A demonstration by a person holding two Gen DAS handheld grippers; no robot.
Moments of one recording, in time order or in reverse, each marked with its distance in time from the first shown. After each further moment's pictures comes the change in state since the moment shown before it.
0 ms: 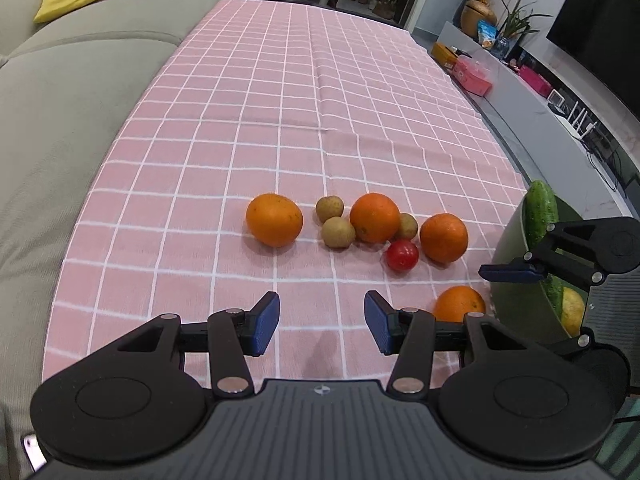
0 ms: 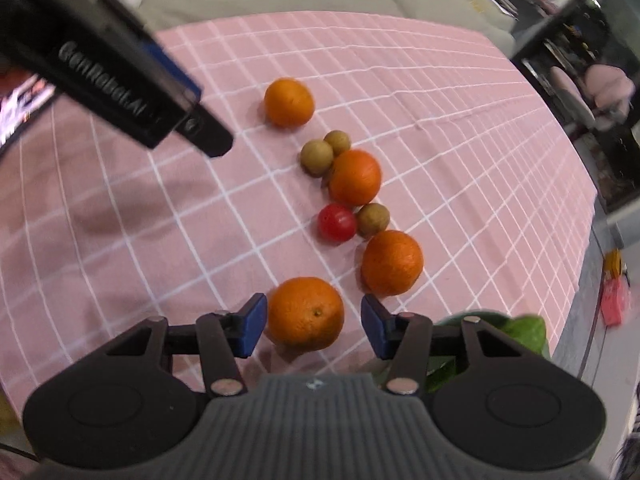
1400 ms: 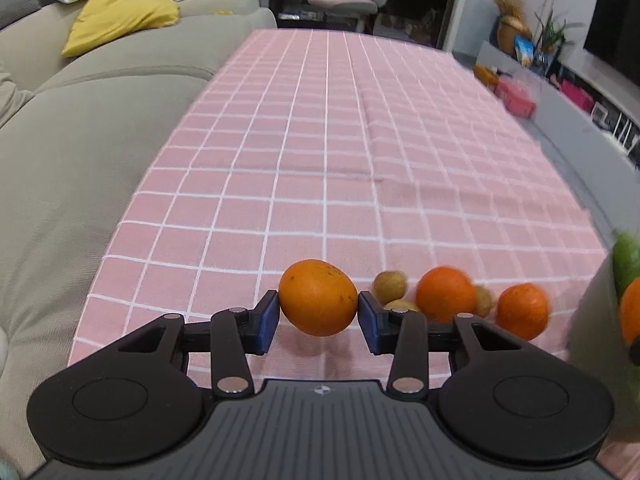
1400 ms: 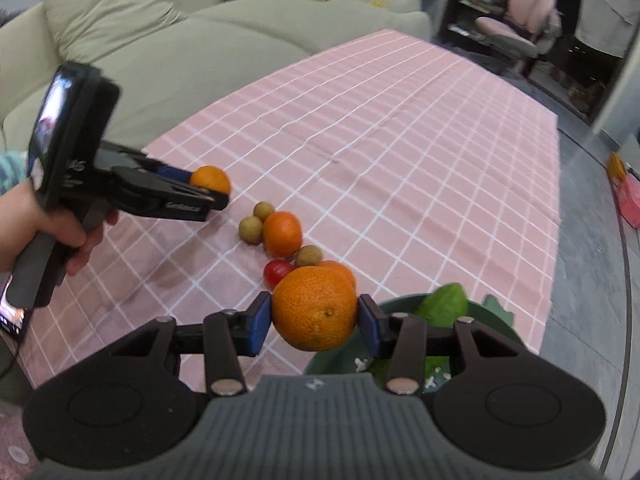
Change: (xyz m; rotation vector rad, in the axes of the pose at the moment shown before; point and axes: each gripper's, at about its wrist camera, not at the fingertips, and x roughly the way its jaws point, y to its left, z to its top) left arm 0.035 0.006 0.035 0.000 -0.100 0.145; right arm -0.068 -0.073 -0.018 0.446 -0.153 0.060
